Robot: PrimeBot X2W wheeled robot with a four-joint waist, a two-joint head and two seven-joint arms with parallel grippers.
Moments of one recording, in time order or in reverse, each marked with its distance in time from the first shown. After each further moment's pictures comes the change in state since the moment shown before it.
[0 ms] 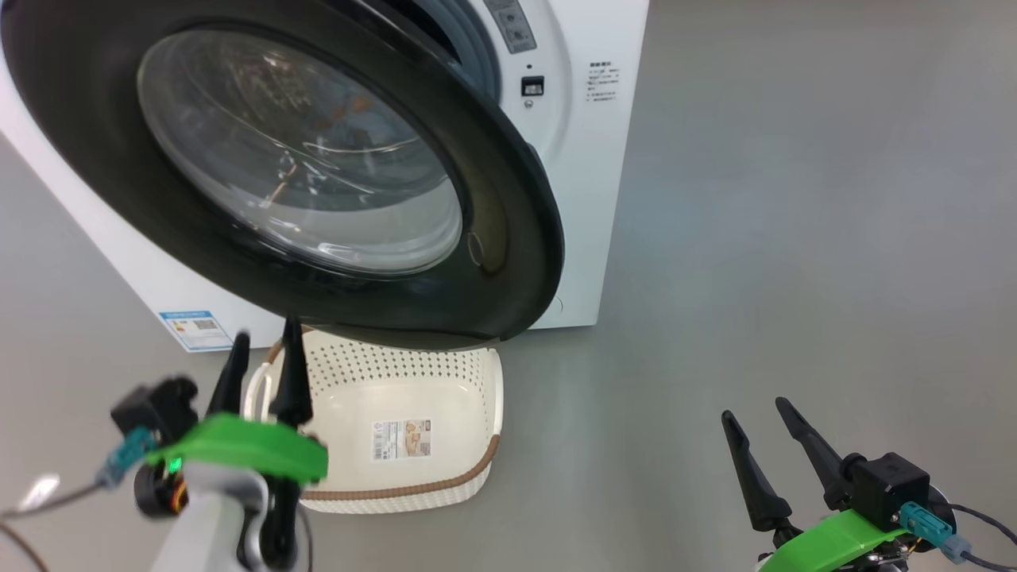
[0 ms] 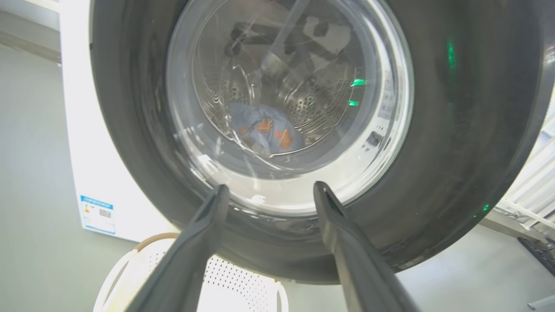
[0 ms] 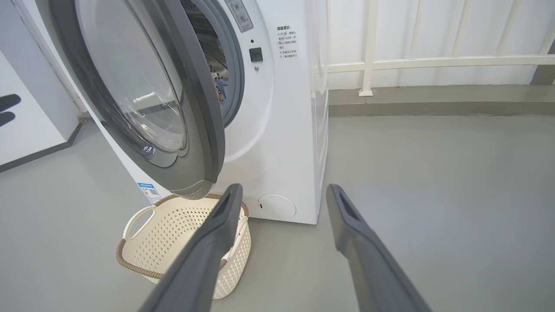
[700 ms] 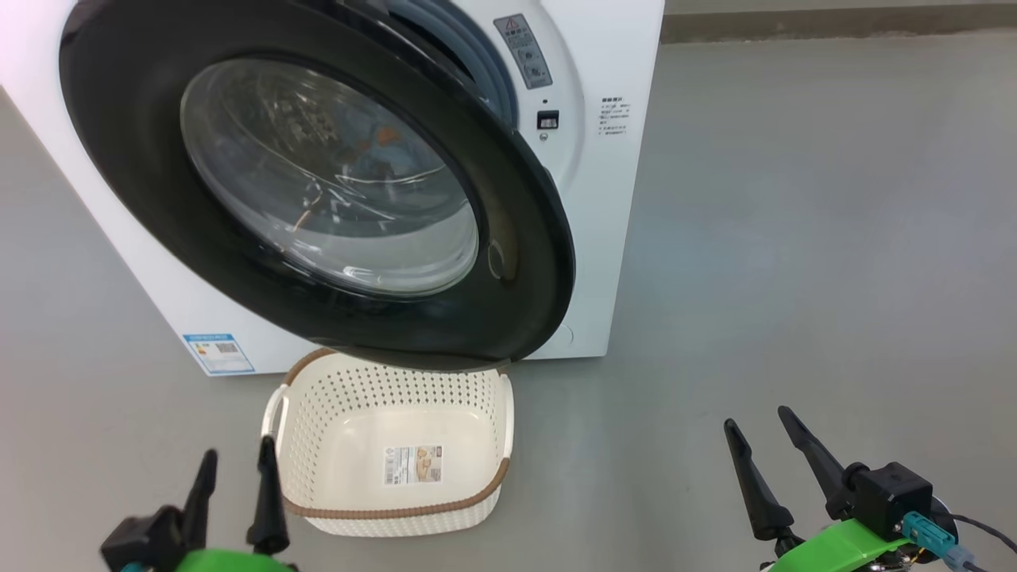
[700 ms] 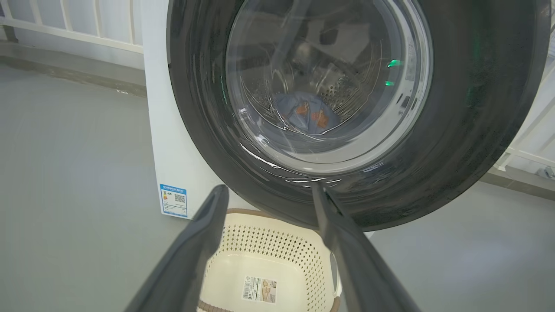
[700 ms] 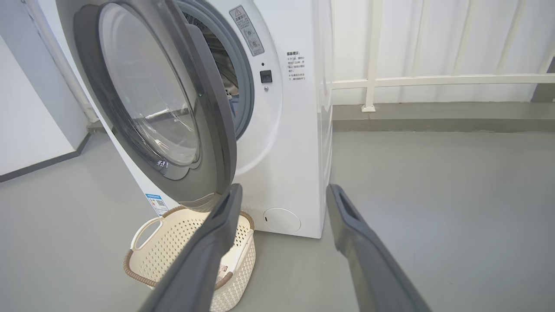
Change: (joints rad) left arm 0.340 -0.049 0.194 -0.195 0.327 -0.014 0.000; right arm 0.021 0.009 -0.011 -0.011 -0.002 0.000 0.000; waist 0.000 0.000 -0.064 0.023
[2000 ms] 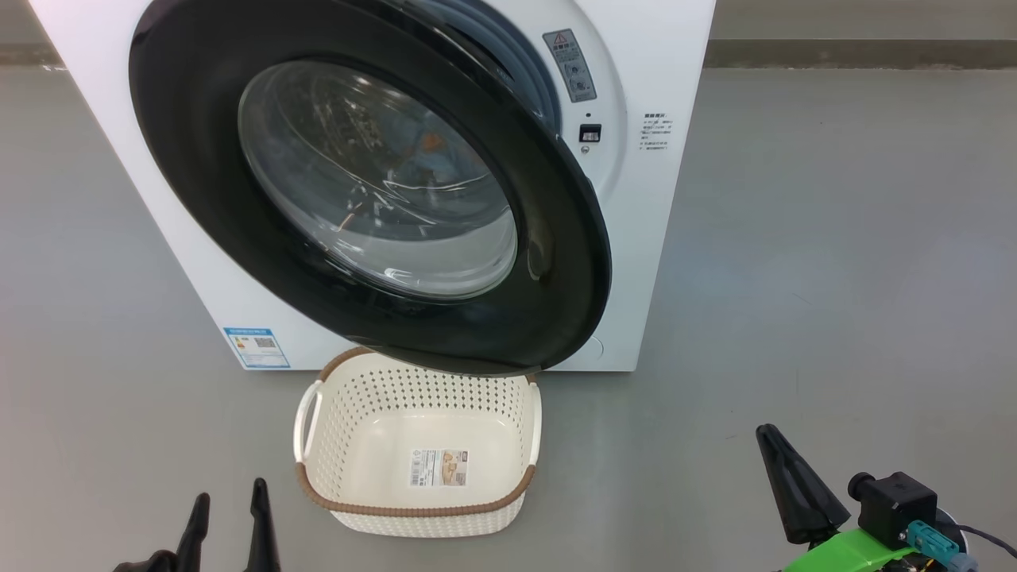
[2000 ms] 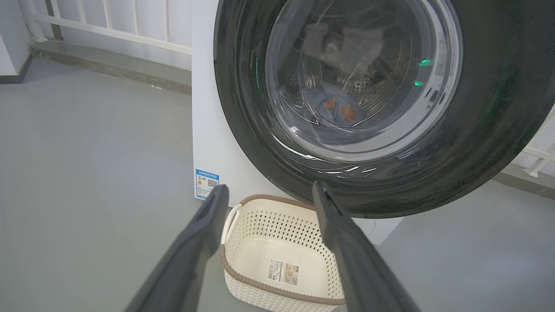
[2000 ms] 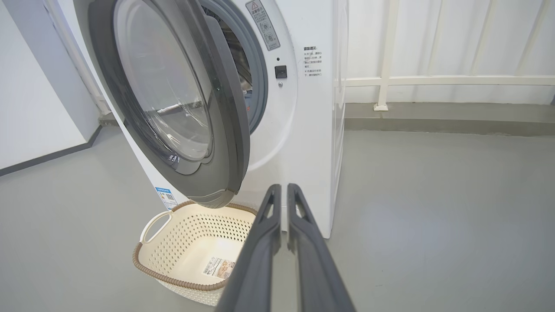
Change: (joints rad) left arm 0.115 0.001 0.028 -0.063 0.016 0.009 0.000; right arm 0.016 0.000 -0.021 0.020 -0.008 0.000 0.000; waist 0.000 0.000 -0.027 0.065
